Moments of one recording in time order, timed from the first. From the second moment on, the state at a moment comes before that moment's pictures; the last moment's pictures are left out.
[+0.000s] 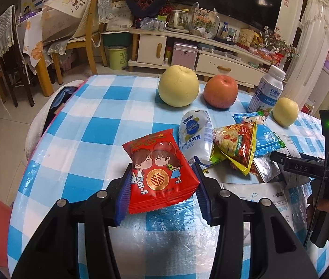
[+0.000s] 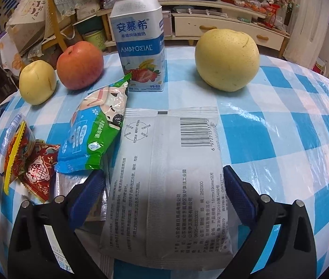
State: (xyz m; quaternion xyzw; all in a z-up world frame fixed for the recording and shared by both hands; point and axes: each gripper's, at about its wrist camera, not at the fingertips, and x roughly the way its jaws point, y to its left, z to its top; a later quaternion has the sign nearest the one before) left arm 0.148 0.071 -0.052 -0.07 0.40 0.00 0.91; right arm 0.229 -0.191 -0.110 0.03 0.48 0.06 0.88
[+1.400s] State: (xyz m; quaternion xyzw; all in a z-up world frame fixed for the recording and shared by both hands) left arm 0.065 0.087 0.049 -0.05 0.31 0.02 0.95; right arm 0.085 -0.181 0.050 0.01 0.31 0.14 0.94
